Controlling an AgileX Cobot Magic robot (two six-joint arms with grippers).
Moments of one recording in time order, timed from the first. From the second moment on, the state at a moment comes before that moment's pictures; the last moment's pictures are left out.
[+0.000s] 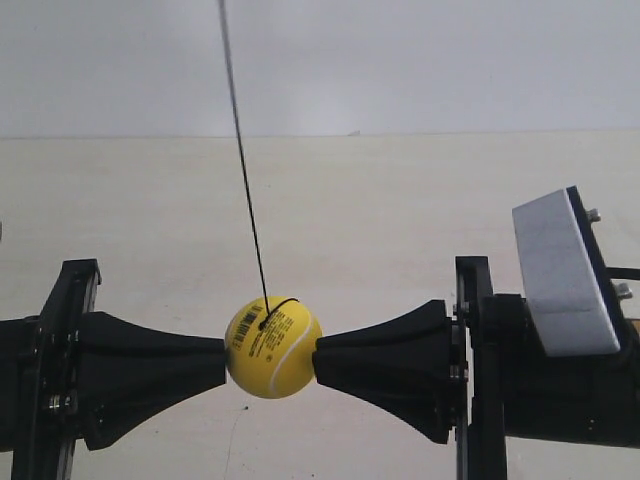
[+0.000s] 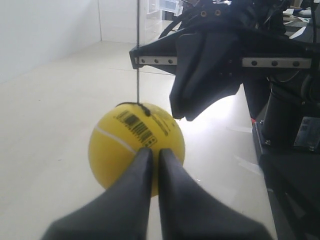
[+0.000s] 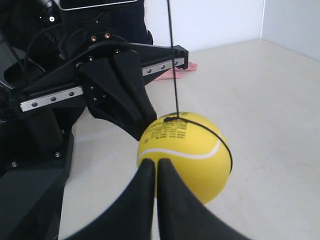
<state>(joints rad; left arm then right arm) -0.24 1.31 -0.22 1.19 -1.21 -0.50 0.53 1.25 -0.32 -1.09 -1.01 0.73</state>
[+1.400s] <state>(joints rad) -0.24 1.16 -0.20 0.82 -0.70 -0.58 0.53 1.16 -0.32 -0.83 -0.58 0.65</state>
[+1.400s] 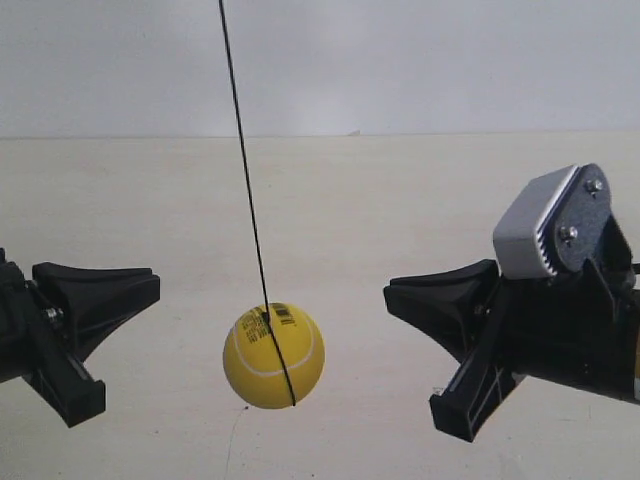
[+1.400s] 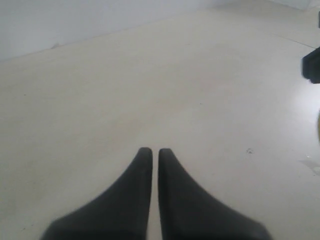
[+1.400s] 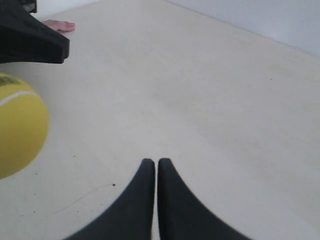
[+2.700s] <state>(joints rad) -0.24 0.06 -0.20 0.55 -0.31 -0.67 0.53 0.24 -0.32 -0.77 -0.15 0.78</state>
